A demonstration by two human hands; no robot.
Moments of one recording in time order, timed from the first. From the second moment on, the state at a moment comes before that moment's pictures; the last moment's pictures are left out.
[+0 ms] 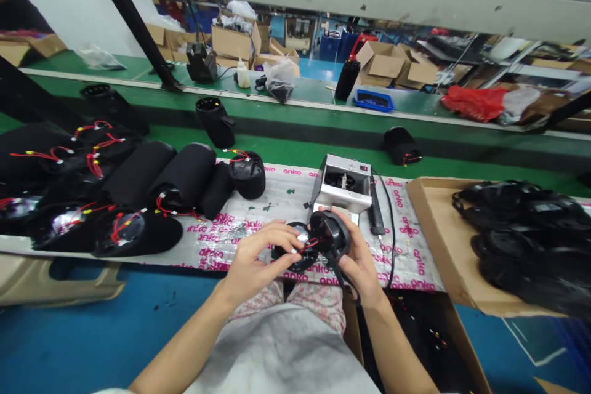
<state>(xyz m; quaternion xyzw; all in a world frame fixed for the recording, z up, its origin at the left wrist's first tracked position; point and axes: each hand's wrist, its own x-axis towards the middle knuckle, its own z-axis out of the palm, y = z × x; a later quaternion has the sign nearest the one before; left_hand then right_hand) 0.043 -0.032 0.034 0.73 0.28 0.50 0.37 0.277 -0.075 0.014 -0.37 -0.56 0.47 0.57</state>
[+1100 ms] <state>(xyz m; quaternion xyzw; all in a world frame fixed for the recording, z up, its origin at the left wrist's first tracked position) 0.067 -0.030 0.040 0.76 0.30 0.48 0.32 0.283 -0.083 0.032 -0.37 -0.66 0.40 0.52</state>
